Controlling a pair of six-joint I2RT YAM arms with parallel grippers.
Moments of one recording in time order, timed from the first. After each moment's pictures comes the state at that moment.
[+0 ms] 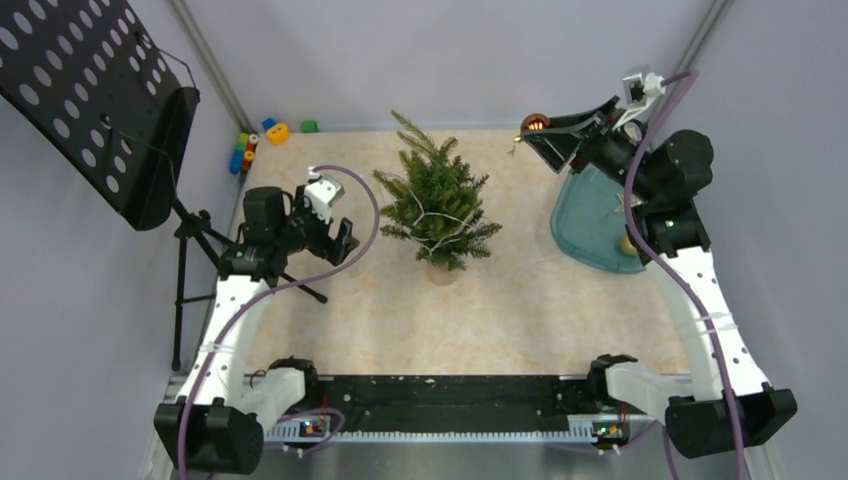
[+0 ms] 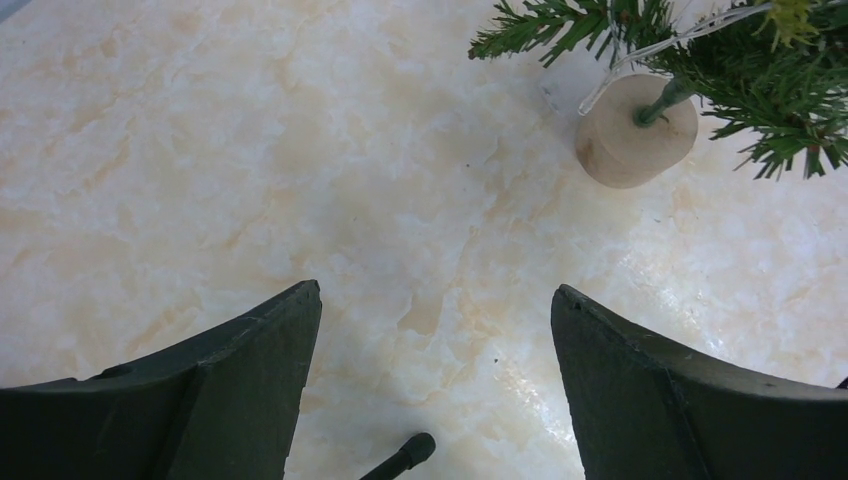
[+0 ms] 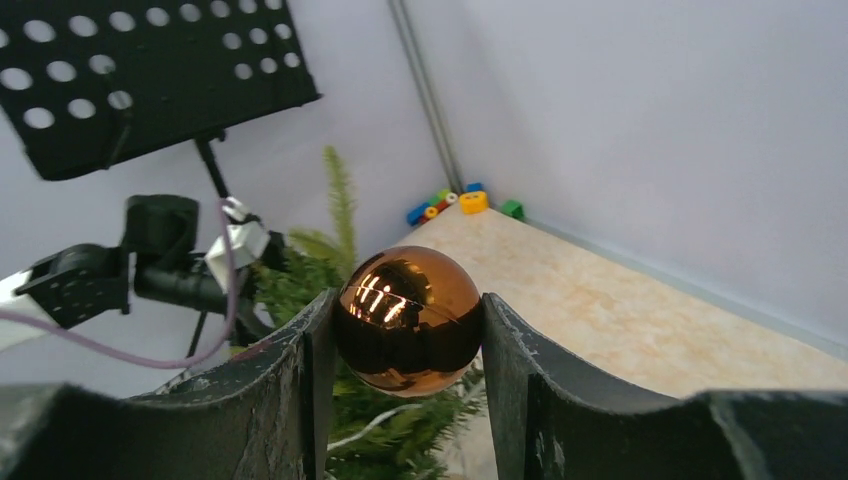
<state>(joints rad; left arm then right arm) -0.03 0.99 0.93 -0.54 0.54 0.39 0.15 1.07 1.22 0.13 -0.70 0.48</state>
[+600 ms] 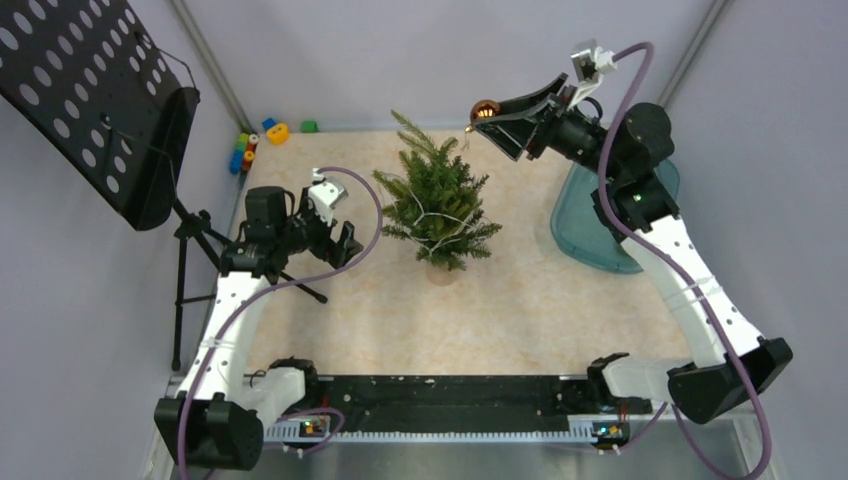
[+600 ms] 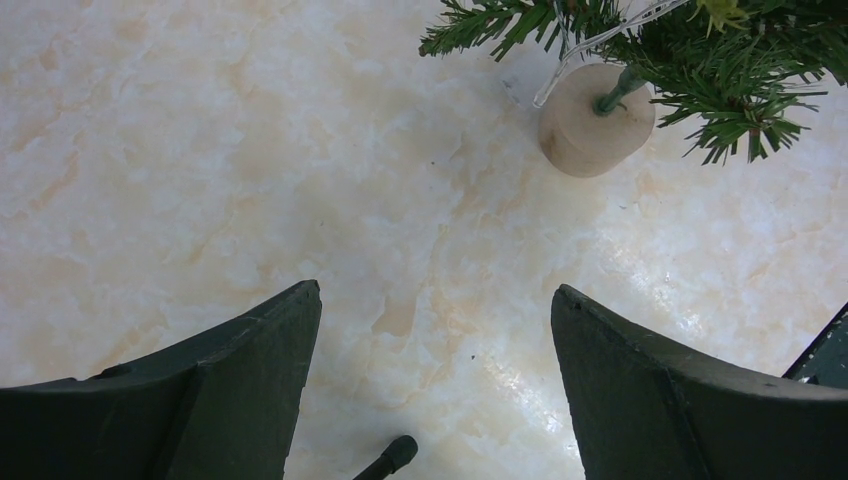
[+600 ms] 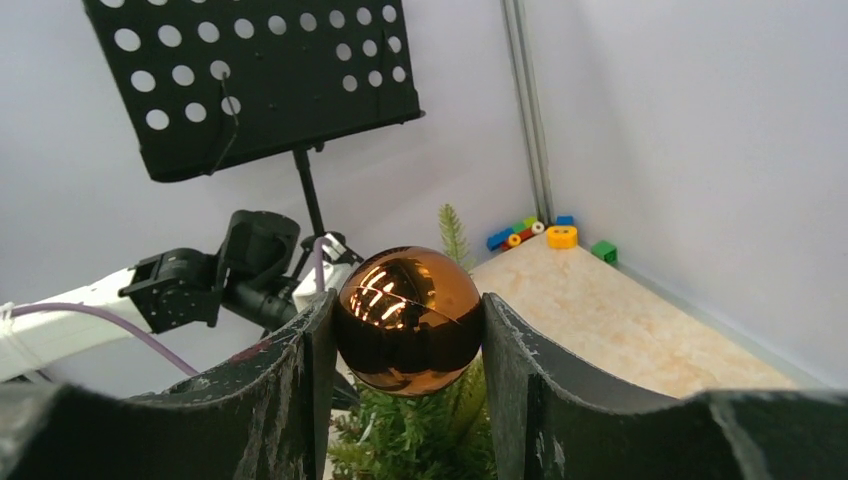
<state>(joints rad) -0.03 1.01 0.94 -0.58 0.62 0.42 0.41 1.21 1.42 0.17 -0.66 0.47</state>
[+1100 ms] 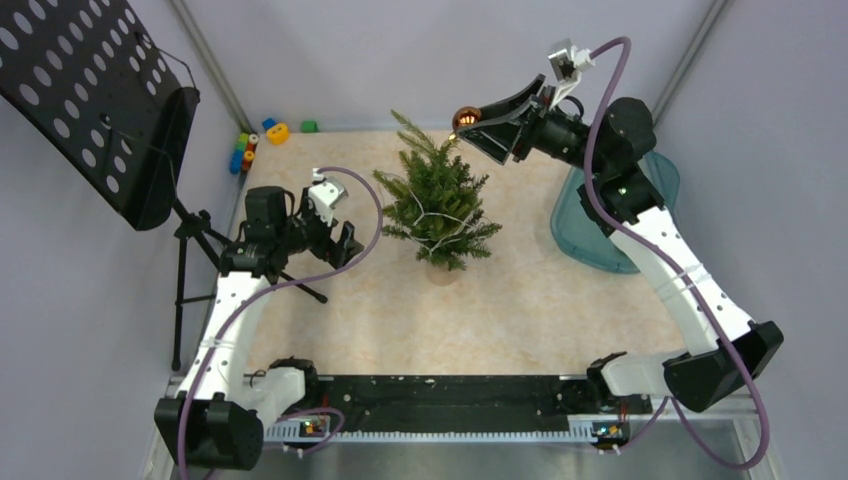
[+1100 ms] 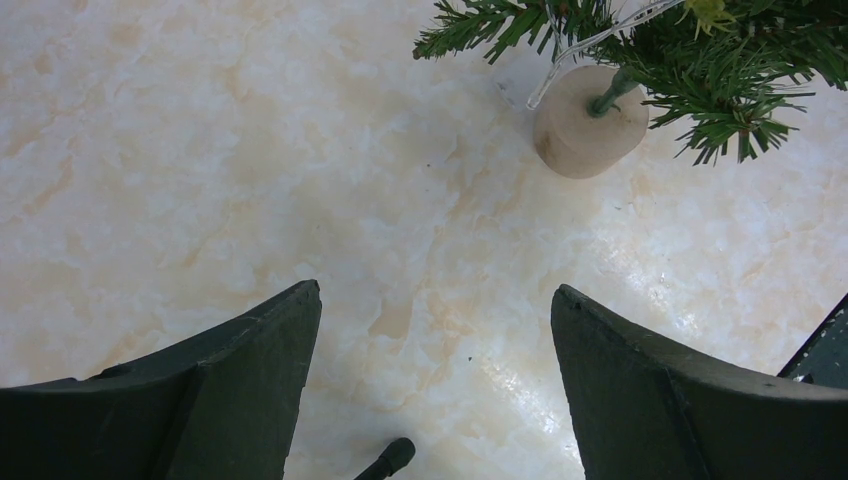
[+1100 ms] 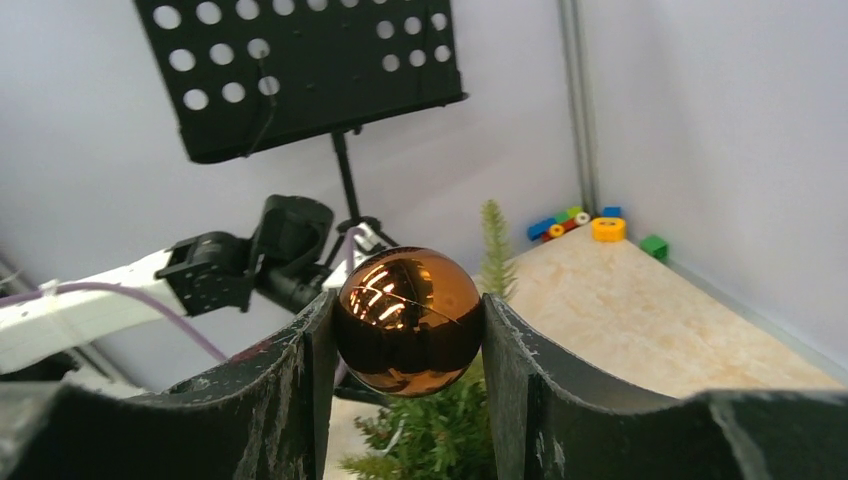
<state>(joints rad) -0.03 1.01 0.94 -0.58 0.63 0.42 0.47 1.30 1.46 0.17 -0.68 0.48</state>
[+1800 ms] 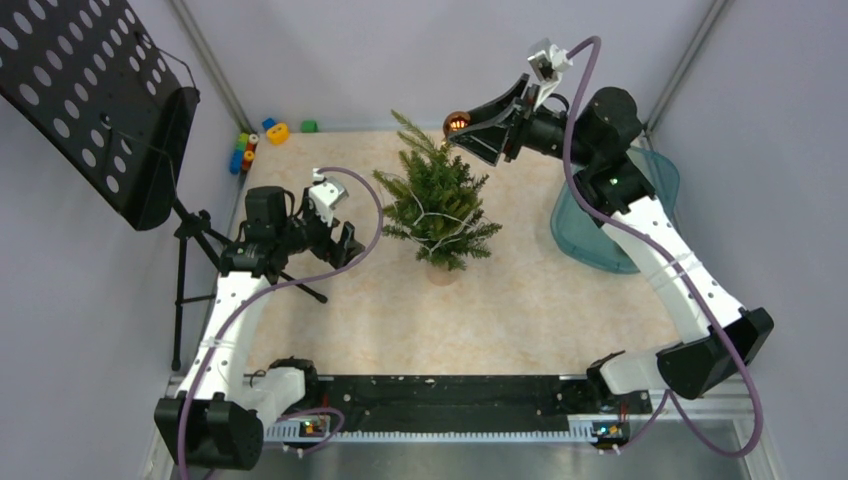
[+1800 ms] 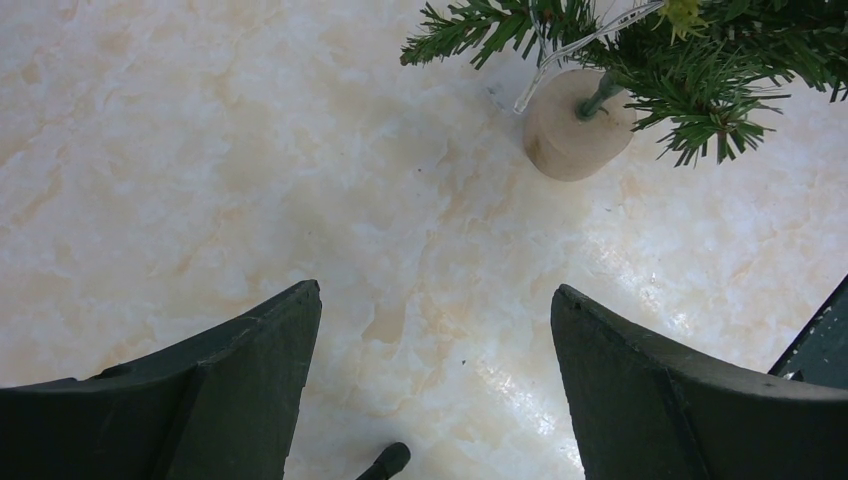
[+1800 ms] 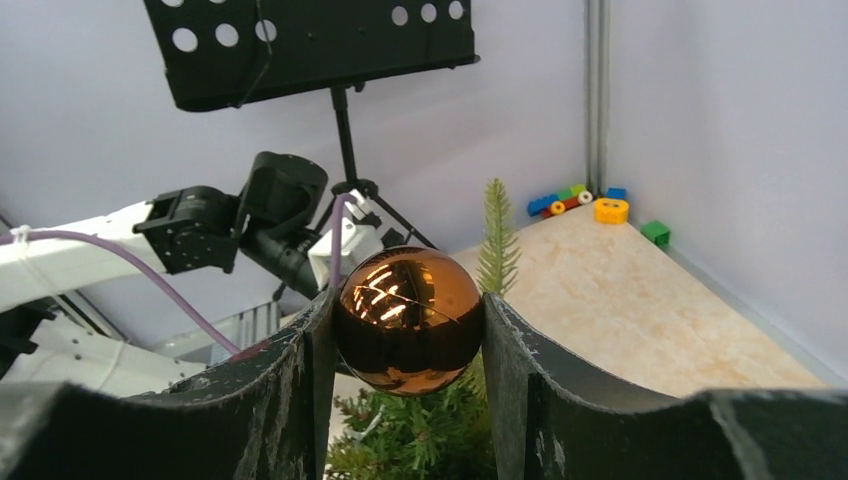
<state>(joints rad) -0.03 1.01 0.94 -0.58 0.65 0.42 0.48 1.36 1.52 0.12 -0.77 0.40</state>
